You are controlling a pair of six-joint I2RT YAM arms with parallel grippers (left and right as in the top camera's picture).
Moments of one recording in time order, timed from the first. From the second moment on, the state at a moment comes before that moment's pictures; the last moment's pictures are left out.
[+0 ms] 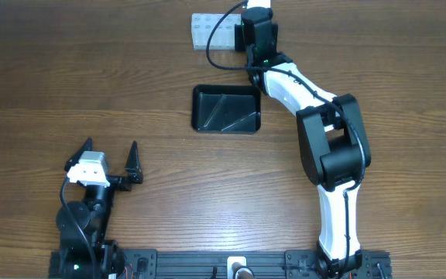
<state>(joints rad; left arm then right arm) 0.02 0.01 0.01 -0.07 0.11 -0.07 0.35 2.24 1.59 0.17 0.29 0.12</state>
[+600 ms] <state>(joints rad) 0.02 0.01 0.01 -0.07 0.11 -0.07 0.35 2.19 1.58 0.13 0.29 0.12</state>
